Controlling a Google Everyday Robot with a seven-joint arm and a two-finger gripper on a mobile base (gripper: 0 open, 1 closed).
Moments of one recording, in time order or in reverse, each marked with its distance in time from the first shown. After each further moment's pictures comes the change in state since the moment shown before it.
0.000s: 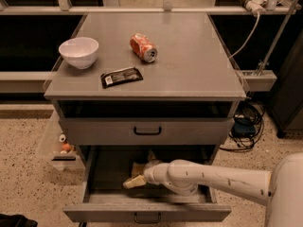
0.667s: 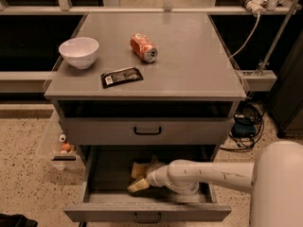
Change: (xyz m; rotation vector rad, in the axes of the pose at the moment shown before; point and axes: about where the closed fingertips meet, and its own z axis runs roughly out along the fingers) arm 0.040 -0.002 0.009 -0.020 0.113 0.028
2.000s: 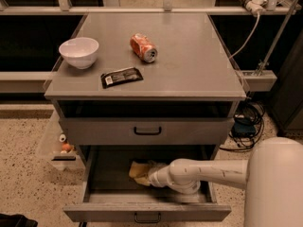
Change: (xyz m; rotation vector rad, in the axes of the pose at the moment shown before) arm 0.016 0.001 0.003 -0.029 0.044 0.009
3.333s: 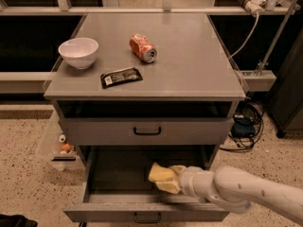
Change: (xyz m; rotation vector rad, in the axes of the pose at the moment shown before) arm -0.023 0.017 -0.190 0.016 -0.107 0.137
